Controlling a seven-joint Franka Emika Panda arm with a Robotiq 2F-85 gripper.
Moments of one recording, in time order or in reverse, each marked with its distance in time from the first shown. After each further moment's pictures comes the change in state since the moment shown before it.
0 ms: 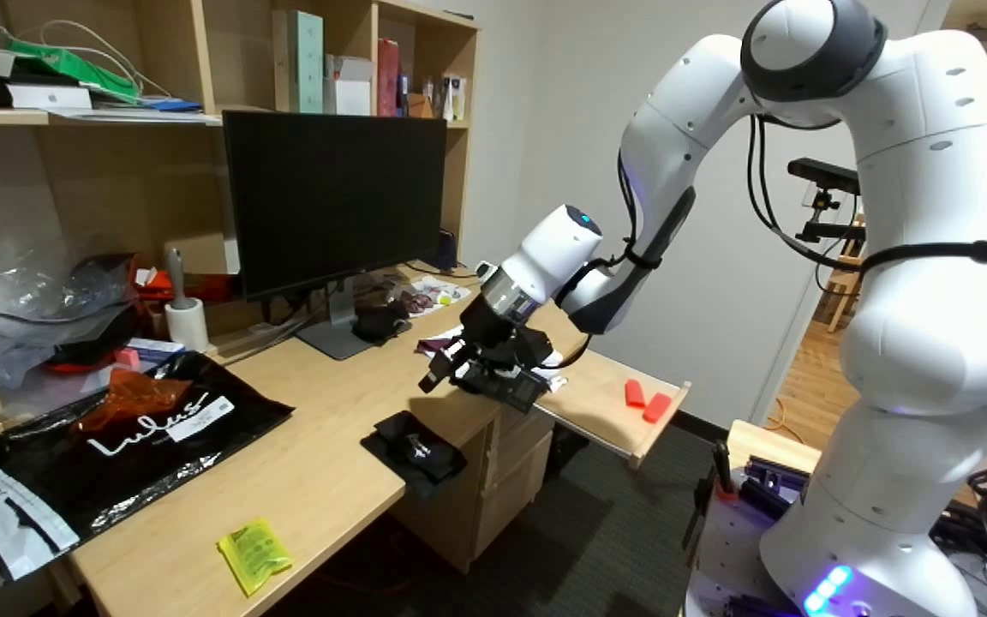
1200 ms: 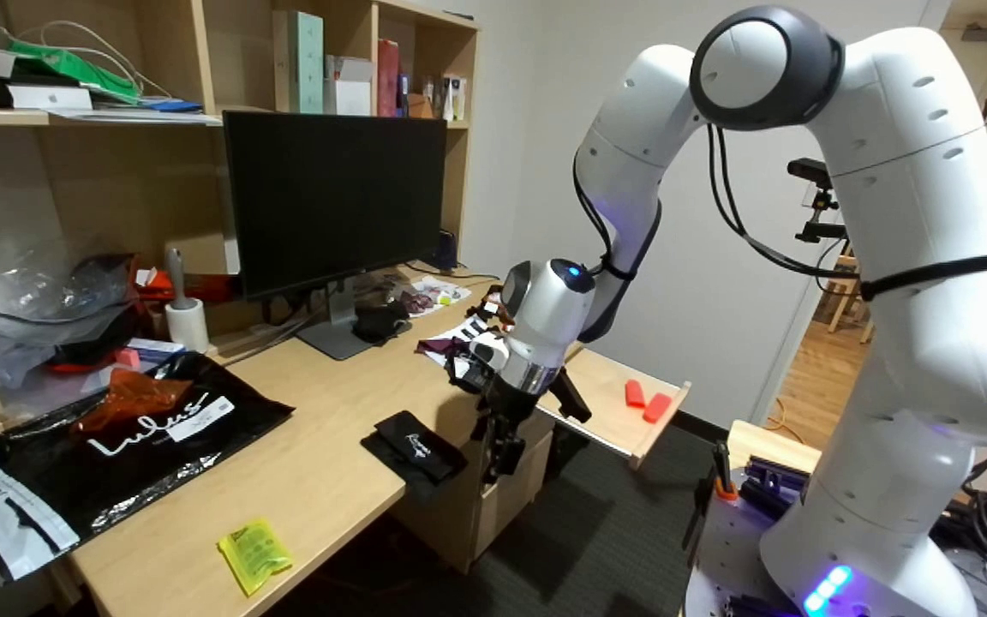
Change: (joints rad) arm 0.532 0.054 -0.434 0.033 -0.517 -0.060 -0.017
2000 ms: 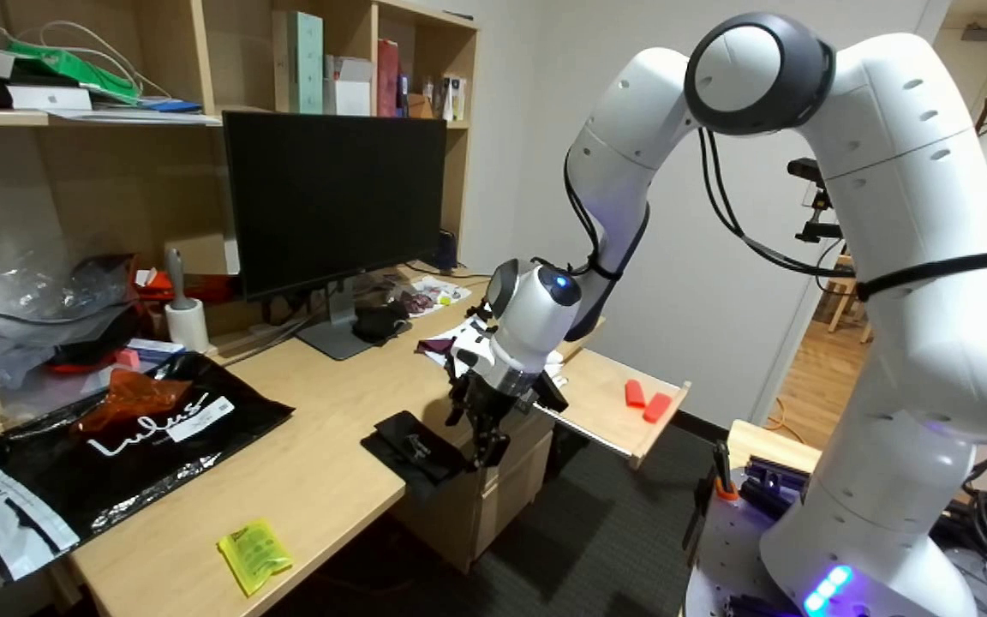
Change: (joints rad) arm -0.043 0.029 0.074 0.063 -0.041 -0.134 -0.209
